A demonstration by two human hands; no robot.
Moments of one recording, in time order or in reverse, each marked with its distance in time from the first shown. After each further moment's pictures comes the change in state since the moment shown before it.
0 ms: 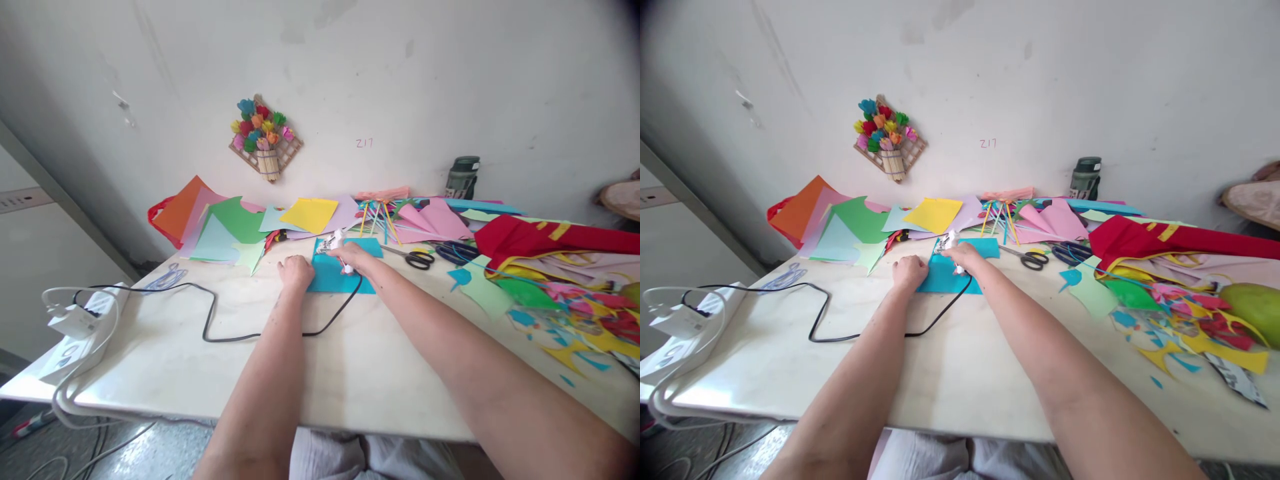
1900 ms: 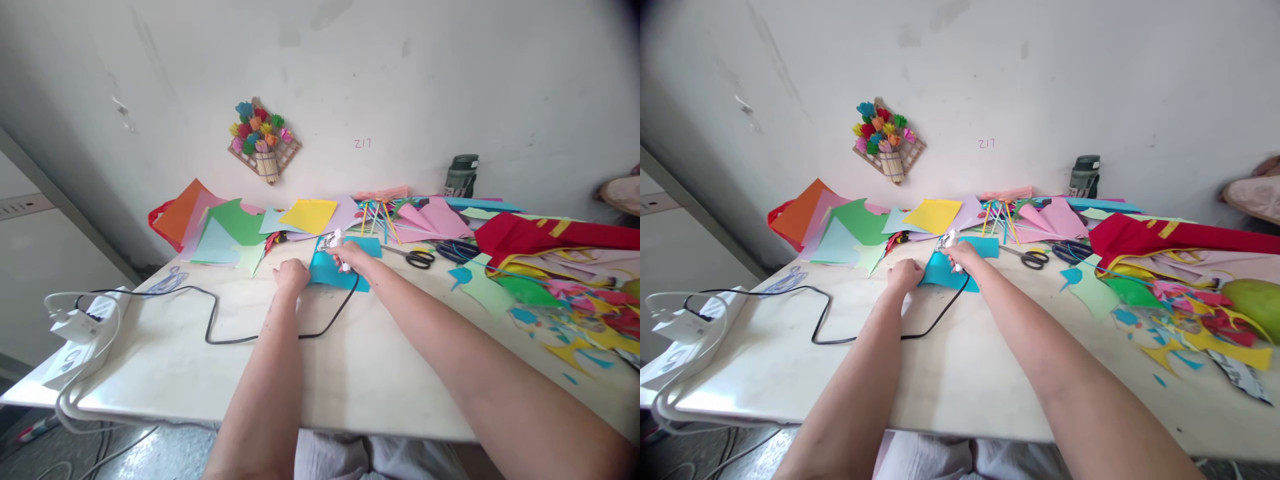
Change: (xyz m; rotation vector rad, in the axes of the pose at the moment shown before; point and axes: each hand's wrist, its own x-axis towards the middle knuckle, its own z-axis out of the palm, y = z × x) left_hand -0.003 -0.009 -0.013 -0.051 -0.106 -0.032; right_hand 0.007 -0.001 0.006 0.079 0.018 0.028
